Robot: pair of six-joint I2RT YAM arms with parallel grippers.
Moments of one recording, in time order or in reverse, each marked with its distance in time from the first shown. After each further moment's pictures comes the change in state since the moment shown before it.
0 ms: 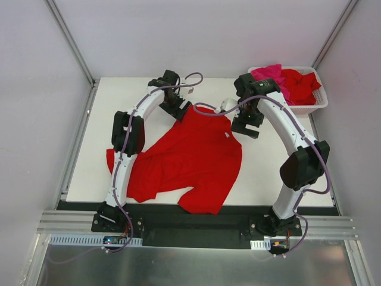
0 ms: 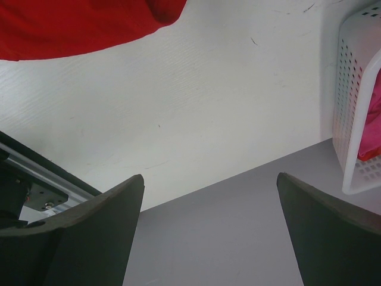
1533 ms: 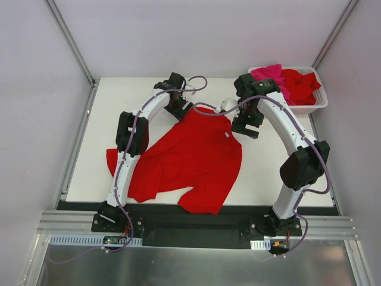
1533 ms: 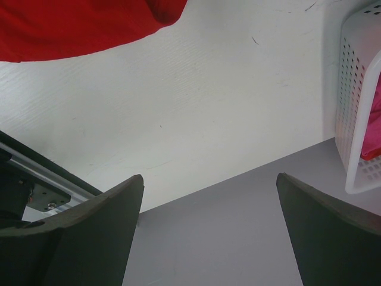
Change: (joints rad) left arm -0.048 0.047 0.017 0.062 -0.166 0.003; right arm 0.001 0.000 -0.002 0.000 0.000 0.013
